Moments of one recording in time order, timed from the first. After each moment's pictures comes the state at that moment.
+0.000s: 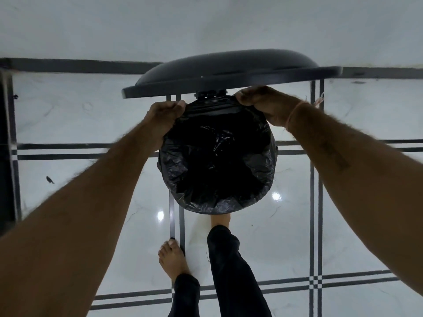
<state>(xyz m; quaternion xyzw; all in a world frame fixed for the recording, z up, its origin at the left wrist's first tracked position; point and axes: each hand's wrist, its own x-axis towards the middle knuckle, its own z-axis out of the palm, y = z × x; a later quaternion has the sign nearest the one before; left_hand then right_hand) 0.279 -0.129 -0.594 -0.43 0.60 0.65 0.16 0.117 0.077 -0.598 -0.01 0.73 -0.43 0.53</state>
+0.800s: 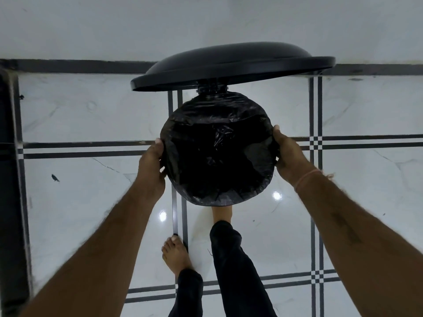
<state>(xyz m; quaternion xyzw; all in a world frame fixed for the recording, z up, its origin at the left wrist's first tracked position) 0.386 -0.093 -0.598 -0.56 0.41 0.71 0.08 0.221 0.157 -0.587 0.32 0.66 -0.56 0.38</state>
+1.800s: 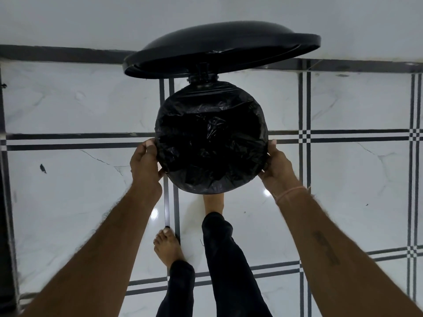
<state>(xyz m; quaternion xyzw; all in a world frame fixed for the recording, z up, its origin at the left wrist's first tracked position) 0.404 -0.064 -0.592 -0.61 0.42 0.67 -0.02 0.277 0.178 -0.589 0.44 0.60 -0.60 0.30</state>
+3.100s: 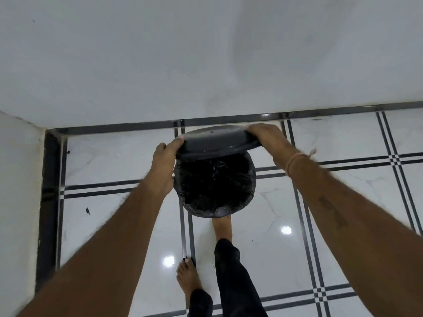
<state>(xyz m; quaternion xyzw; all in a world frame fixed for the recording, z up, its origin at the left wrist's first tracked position) 0.329 -0.095 -0.420 -0.50 0.52 0.69 0.08 0.183 0.120 -0.419 0.04 0.84 -0.45 0.30</state>
